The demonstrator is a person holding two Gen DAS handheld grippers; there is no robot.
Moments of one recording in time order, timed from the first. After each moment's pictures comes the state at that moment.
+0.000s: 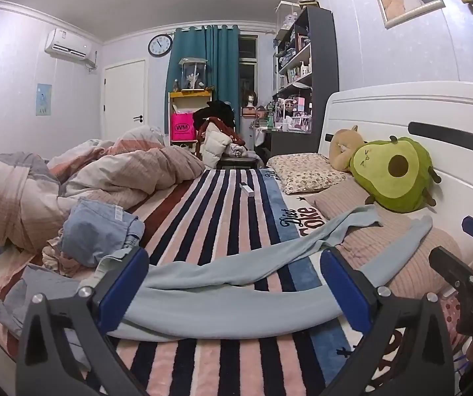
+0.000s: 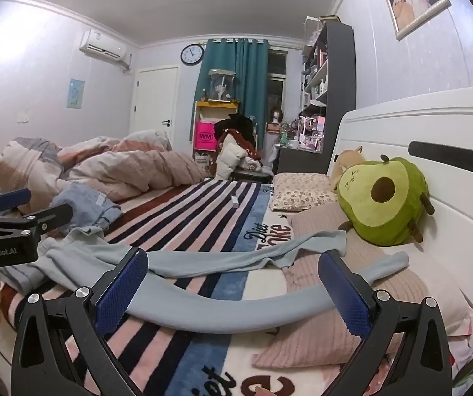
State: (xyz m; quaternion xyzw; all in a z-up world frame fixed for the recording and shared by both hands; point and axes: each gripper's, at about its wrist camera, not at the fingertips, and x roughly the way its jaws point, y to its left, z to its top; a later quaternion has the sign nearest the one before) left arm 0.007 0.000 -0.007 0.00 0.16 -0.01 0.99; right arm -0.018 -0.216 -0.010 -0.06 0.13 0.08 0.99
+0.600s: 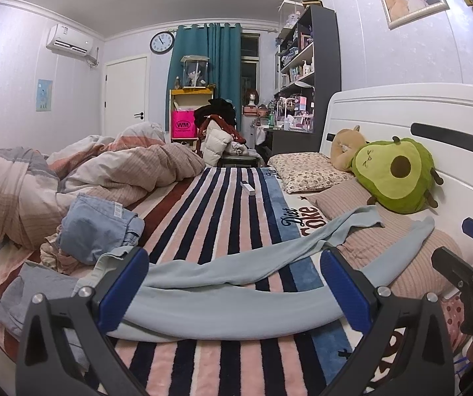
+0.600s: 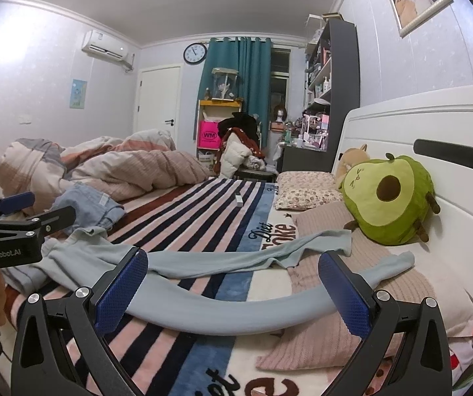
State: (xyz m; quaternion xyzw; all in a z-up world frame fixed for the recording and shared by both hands) left arm 0.015 0.008 -0.012 -0.01 0.17 -0.01 0.99; right arm -0.009 -0.213 -0.014 -0.06 0.14 0.08 0.99
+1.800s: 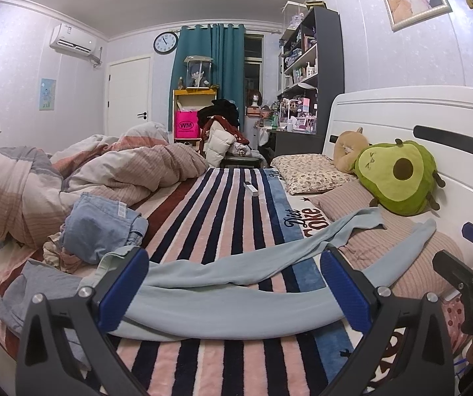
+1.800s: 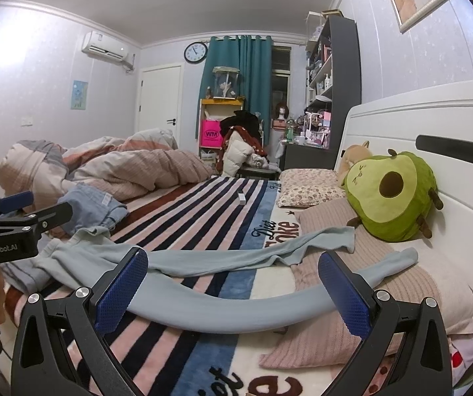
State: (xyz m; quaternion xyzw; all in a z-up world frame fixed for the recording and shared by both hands) left arm 0.016 0.010 -0.012 -0.01 0.17 -0.01 0.99; right arm -0.003 -0.206 -0.021 -0.06 0.14 0.09 0.98
